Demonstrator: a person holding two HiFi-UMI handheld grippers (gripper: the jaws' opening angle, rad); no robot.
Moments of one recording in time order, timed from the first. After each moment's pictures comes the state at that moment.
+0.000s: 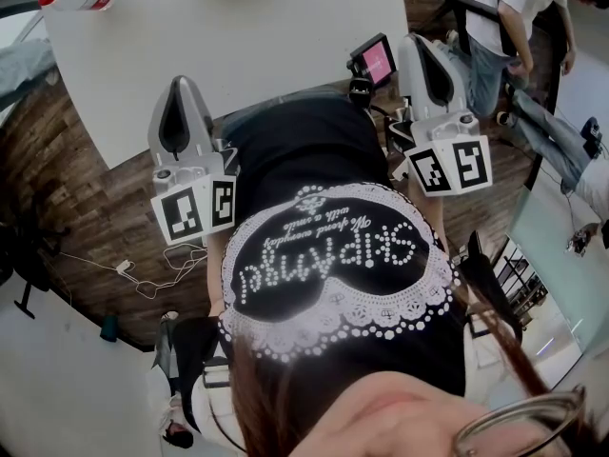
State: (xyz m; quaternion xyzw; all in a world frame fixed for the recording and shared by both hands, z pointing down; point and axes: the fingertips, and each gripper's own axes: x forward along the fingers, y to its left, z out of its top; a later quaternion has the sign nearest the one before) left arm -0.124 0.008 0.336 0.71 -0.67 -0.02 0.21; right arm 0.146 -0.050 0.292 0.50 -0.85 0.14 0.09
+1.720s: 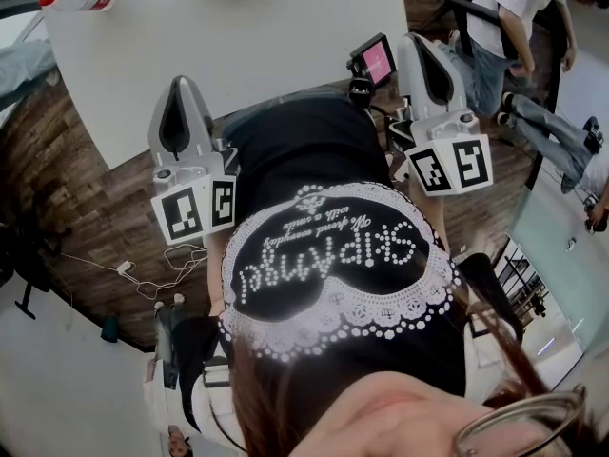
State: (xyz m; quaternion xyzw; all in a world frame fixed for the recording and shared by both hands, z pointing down) left arm -0.122 0.008 0.337 0.71 -0.67 -0.02 0.21; right arm 0.146 -0.050 0.292 0.49 -0.85 0.14 0.10
